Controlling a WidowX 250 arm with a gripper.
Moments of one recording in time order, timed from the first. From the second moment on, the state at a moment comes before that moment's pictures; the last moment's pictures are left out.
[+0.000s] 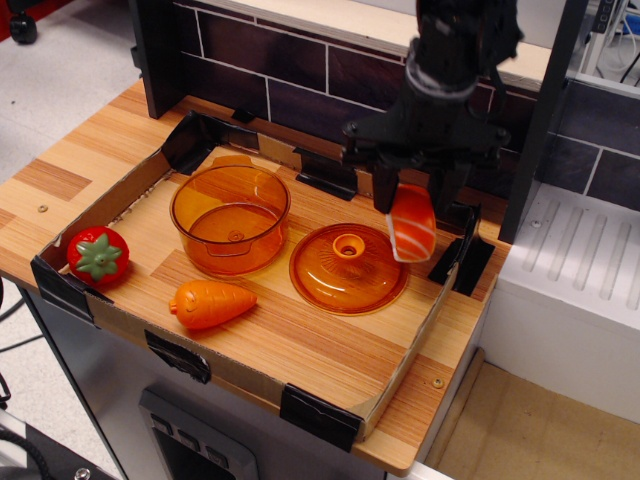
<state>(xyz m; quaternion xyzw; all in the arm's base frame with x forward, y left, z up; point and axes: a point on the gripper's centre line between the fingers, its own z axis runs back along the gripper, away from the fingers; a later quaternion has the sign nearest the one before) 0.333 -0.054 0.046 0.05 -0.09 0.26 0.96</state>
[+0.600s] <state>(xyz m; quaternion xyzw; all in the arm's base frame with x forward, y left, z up) 0.345 -0.059 0.043 0.02 -0.10 0.28 0.95</state>
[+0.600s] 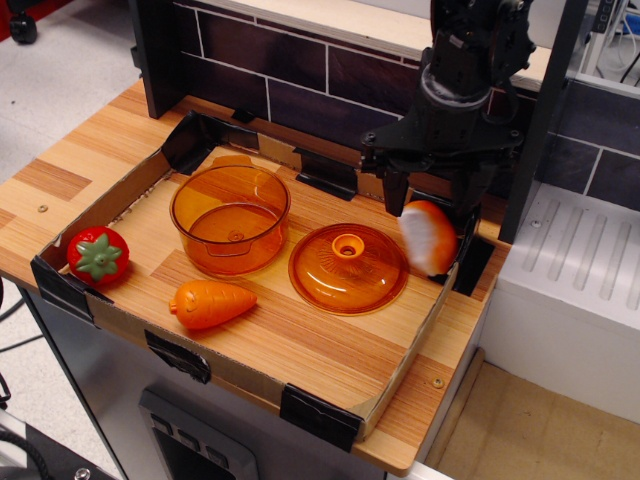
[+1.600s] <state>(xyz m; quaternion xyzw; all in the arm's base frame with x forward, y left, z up) 0.339 -0.036 0.123 -0.02 -0.09 0.33 0.94</state>
